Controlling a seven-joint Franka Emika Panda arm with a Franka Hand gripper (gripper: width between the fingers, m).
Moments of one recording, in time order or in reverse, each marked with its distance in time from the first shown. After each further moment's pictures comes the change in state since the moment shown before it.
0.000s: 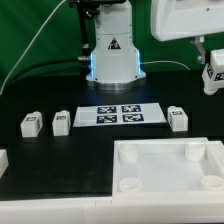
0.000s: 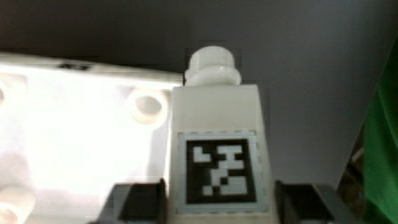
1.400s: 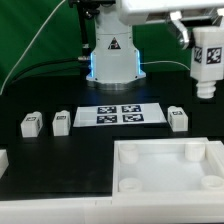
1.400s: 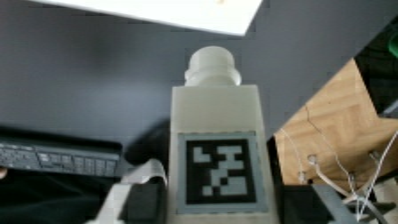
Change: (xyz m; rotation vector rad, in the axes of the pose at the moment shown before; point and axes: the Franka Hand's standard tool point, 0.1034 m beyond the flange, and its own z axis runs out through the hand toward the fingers) arm 0.105 0.054 -0.034 -0.041 0.504 -0.121
